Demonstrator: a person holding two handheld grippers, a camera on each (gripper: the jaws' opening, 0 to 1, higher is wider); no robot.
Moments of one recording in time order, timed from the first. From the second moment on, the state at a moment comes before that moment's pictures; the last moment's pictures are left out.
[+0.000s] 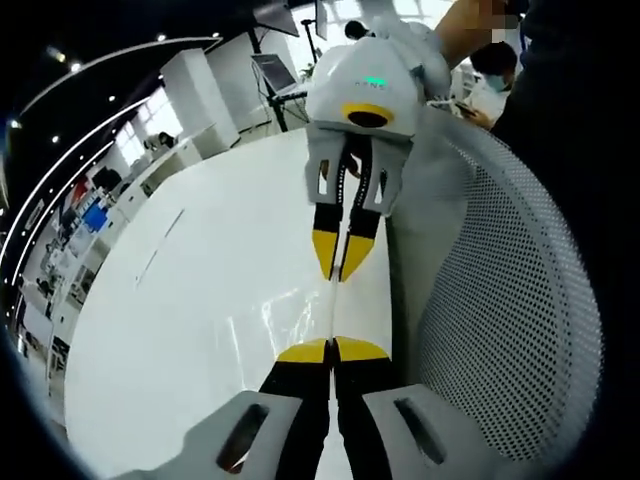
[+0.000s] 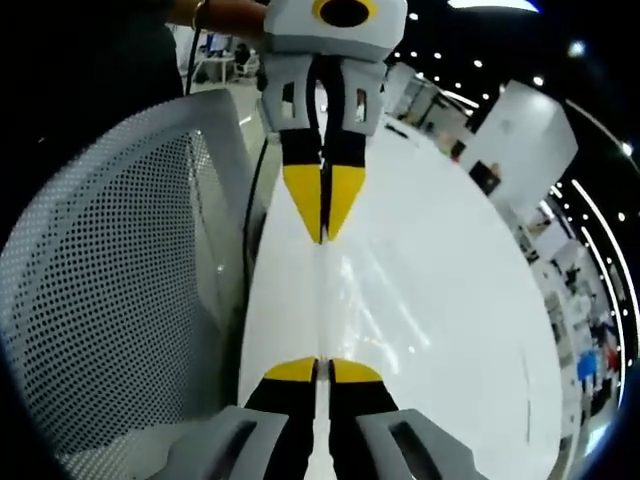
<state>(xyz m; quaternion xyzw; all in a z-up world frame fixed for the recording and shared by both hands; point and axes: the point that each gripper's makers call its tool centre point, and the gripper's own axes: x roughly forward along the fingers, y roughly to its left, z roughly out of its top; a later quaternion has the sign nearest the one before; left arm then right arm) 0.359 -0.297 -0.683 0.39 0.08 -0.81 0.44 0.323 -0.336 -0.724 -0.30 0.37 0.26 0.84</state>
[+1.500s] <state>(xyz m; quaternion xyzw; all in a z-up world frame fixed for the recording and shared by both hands) 0.358 -0.300 -0.683 0.40 0.08 -0.81 0.43 0.296 -0.371 -0.728 -0.26 0.41 0.19 0.85</state>
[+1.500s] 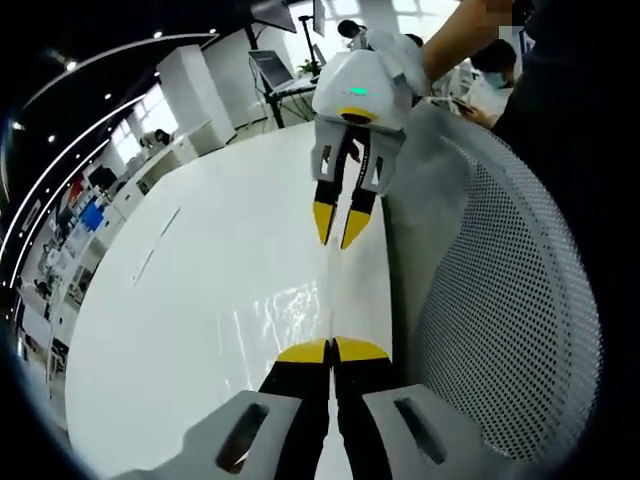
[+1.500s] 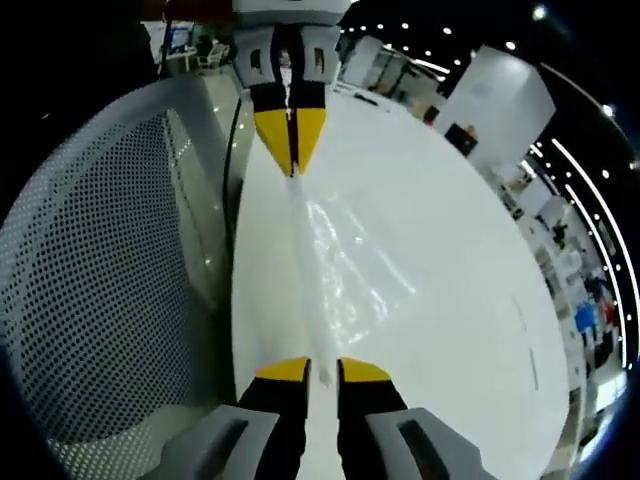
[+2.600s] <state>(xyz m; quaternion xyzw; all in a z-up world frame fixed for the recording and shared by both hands) 0.361 -0.294 -0.689 0.43 0.07 -0.80 0.41 0.319 -0.328 -0.727 -0.28 0.39 0.24 0.84</state>
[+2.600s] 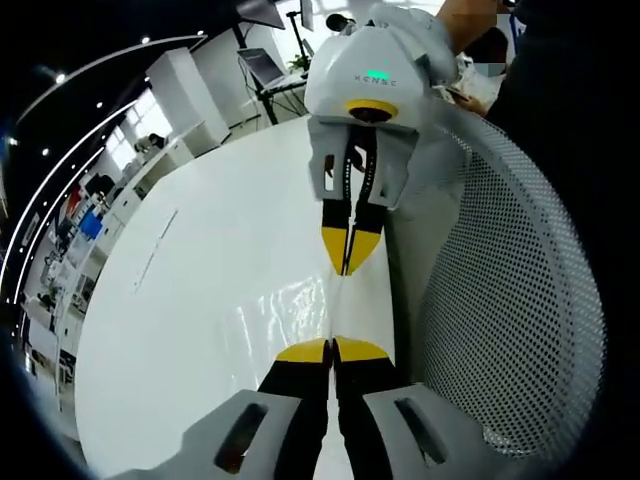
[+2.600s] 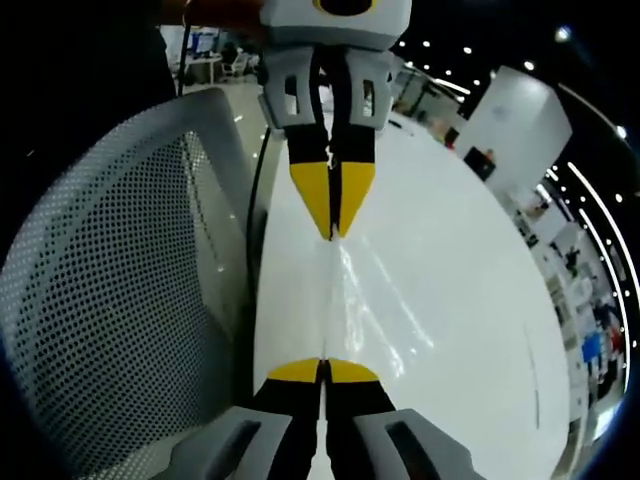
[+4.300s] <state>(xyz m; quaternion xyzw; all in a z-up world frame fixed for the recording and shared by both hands) 0.365 -0.313 -0.707 0.44 0.18 -0.77 0.42 0.341 -0.306 -0.709 -0.45 0.34 0.28 0.78</state>
